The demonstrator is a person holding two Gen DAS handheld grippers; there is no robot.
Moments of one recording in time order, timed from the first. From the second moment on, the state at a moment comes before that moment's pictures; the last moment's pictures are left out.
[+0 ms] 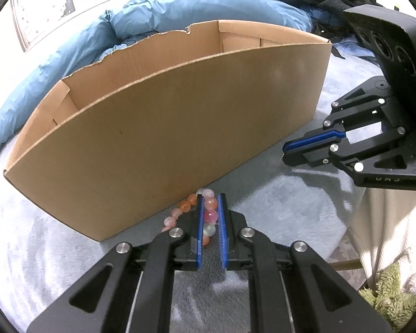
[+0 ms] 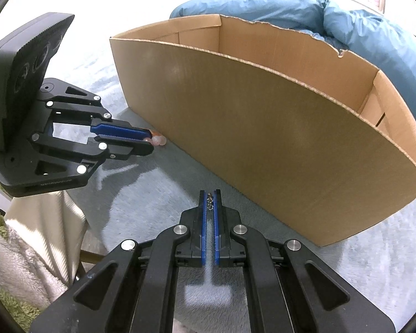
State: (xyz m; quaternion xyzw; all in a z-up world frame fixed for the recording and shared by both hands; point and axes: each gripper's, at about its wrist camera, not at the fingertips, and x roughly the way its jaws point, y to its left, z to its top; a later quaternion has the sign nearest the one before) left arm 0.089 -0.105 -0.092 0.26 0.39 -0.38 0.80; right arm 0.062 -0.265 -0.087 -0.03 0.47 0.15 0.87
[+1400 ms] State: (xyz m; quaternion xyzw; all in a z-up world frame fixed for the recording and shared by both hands) left arm 0.073 -0.097 -0.060 0.25 0.36 -0.38 0.81; right arm 0.043 -0.257 -0.059 -0.02 0.45 0.13 0.88
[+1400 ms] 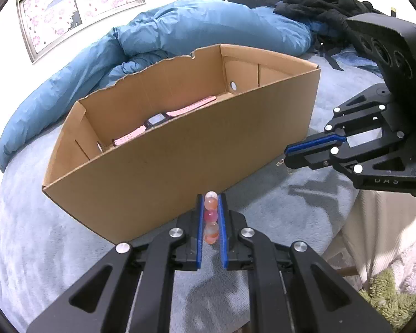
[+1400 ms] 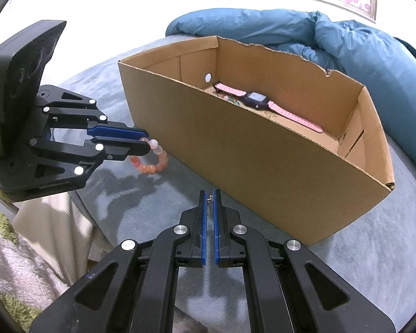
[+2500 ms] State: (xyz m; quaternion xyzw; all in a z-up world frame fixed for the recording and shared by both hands) left arm 0.033 -0.076 0.011 0.23 0.29 -0.37 0.85; right arm -0.002 -0.259 0.004 0.01 0.36 0.10 0.93
